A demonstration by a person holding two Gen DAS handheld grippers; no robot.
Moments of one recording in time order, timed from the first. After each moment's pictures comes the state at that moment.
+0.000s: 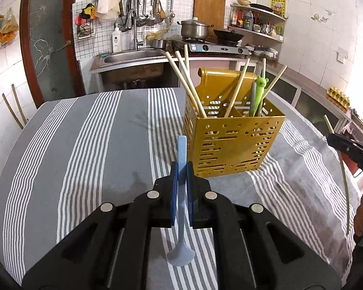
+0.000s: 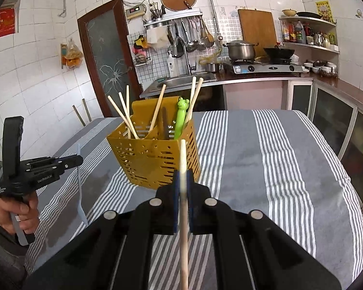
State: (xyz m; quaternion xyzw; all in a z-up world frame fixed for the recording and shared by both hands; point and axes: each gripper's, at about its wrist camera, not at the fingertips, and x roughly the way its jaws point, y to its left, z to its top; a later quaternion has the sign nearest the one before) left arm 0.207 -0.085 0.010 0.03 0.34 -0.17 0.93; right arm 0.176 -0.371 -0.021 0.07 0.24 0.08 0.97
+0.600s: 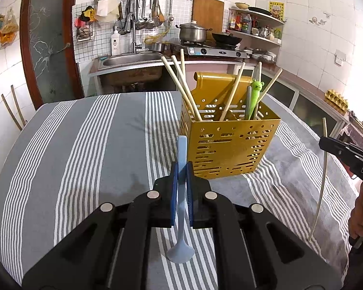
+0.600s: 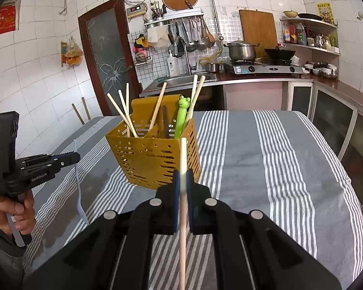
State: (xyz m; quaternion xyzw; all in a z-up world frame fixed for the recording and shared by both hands) left arm 0.204 -0.086 0.011 0.03 0.33 -0.17 0.93; right arm 0.177 -0.368 -0.025 0.06 0.24 0.08 0.97
